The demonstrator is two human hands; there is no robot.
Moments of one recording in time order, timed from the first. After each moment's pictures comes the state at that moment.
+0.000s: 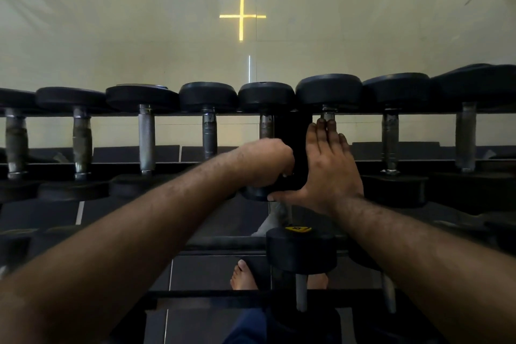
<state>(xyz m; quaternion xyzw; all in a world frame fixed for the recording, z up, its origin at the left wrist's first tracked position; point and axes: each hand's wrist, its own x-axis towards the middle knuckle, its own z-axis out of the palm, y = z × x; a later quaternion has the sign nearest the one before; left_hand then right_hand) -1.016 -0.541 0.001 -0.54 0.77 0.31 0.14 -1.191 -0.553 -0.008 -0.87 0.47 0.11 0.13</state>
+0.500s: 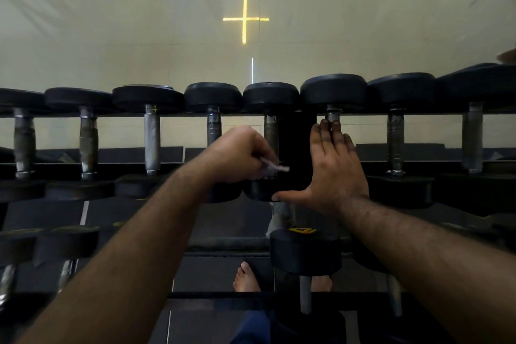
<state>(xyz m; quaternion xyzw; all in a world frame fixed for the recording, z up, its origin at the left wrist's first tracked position) -0.970 -0.508 0.025 -0.68 0.59 0.41 -0.14 -1.191 -0.551 -0.008 -0.87 0.47 0.12 0.10</state>
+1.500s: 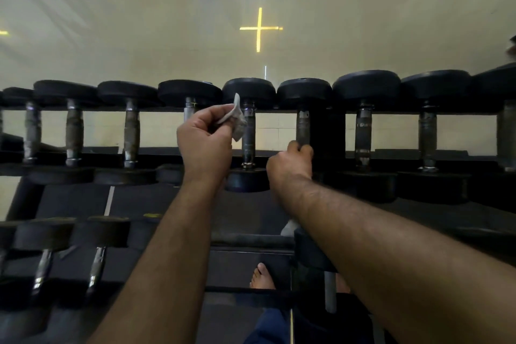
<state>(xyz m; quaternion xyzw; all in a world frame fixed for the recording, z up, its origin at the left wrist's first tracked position) -0.929 -0.437 0.032 -0.72 0.21 0.26 -0.61 -1.049 -0.496 -0.003 -0.86 0.36 0.36 0.00</state>
